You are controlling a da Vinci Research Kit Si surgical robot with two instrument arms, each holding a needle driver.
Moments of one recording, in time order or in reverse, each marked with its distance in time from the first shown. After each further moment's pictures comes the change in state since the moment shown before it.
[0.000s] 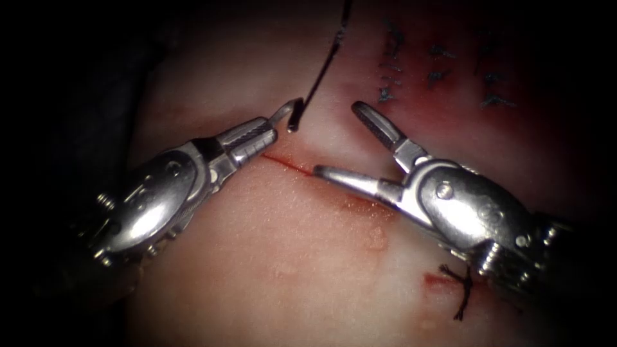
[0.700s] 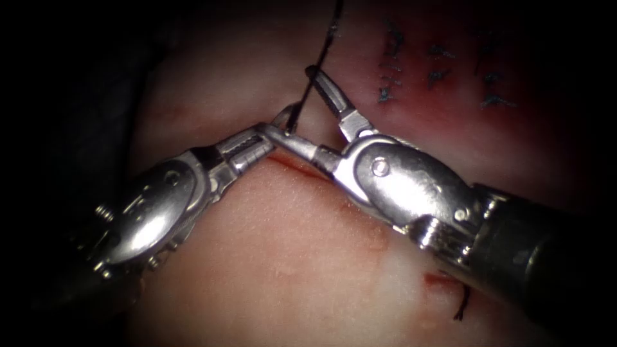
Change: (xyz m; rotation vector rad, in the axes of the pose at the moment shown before) right arm -0.001 -0.002 0.005 -0.081 0.045 -0.058; left arm 0.001 0.001 -0.001 -0.032 0.014 -0.036
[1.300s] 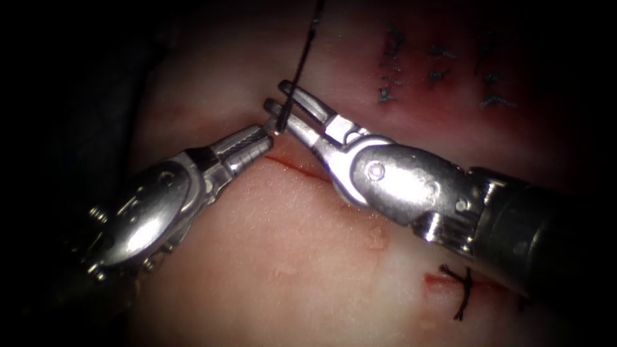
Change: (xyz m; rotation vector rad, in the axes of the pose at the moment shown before) right arm 0.000 0.000 0.000 0.069 0.039 -0.118; left arm 0.000 0.000 -0.001 -0.019 0.001 -0.022
